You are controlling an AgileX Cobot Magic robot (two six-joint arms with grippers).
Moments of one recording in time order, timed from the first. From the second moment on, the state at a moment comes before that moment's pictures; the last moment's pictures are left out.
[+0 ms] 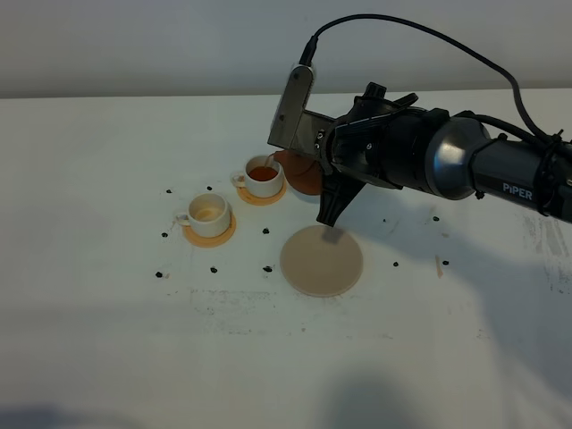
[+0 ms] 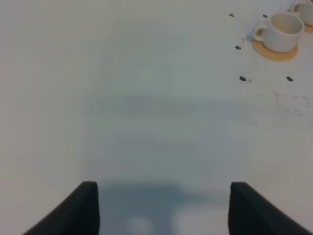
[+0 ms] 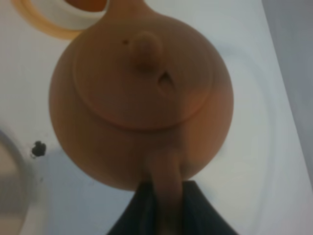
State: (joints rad) left arm 0.07 0.00 -0.45 -0.03 1.06 -0.02; right arm 0.75 2.05 -1.48 -0.72 0.59 -0.04
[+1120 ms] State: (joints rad) left arm 0.07 0.00 -0.45 -0.03 1.06 -0.02; right arm 0.76 2.05 -1.48 -0.74 0.59 -0.10
